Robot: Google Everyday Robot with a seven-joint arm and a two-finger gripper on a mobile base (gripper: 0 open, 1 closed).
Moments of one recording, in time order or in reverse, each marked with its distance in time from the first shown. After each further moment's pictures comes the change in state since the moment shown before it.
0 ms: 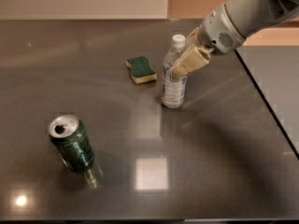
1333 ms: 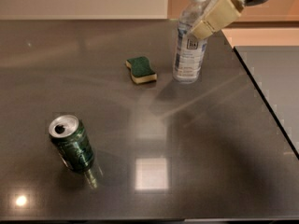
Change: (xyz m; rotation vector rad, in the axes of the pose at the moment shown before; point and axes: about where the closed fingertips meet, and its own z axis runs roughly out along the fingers) arm -0.053 0.007 -0.096 -0.015 -0.025 -0.097
